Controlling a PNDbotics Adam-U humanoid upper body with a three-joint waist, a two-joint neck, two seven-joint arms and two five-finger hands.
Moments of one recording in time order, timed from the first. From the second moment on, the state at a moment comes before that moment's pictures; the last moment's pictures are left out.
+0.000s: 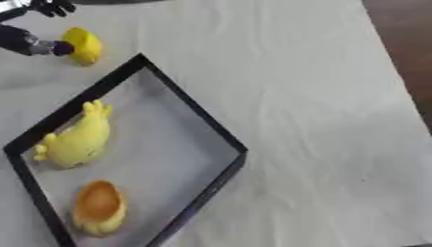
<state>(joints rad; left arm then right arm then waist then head) -1.02 0.69 -0.14 -0.99 -0.44 -0.32 -0.55 0.00 -0.74 -0.32 -1.98 -0.46 -0.08 -0.48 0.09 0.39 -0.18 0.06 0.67</state>
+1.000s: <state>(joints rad) -1.01 0.69 -0.11 -0.93 -0.51 -0.30 -0.53 -0.01 -0.74 -0.31 -1.98 -0.44 -0.07 -0.47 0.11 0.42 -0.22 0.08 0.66</state>
